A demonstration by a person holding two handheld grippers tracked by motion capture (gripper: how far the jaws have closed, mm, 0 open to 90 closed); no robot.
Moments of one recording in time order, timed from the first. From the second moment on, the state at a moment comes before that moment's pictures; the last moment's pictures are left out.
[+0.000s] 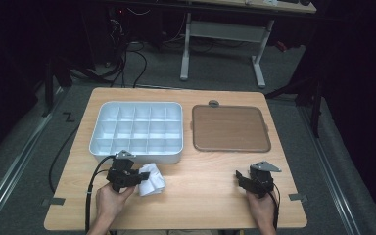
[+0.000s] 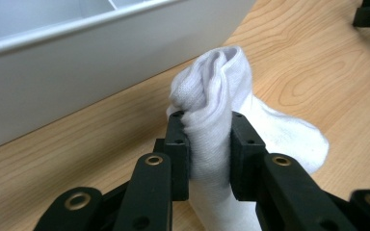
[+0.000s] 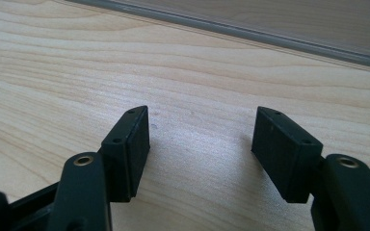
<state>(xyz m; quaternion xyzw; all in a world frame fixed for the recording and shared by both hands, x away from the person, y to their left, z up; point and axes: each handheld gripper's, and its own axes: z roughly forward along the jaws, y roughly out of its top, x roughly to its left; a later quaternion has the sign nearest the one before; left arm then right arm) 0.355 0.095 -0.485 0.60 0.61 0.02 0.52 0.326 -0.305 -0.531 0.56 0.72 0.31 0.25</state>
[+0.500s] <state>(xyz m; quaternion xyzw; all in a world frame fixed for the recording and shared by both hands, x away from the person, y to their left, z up) 0.352 0.096 -0.470 0.61 0.59 0.02 0.53 0.327 -0.305 -0.531 0.56 0.72 0.31 0.25</state>
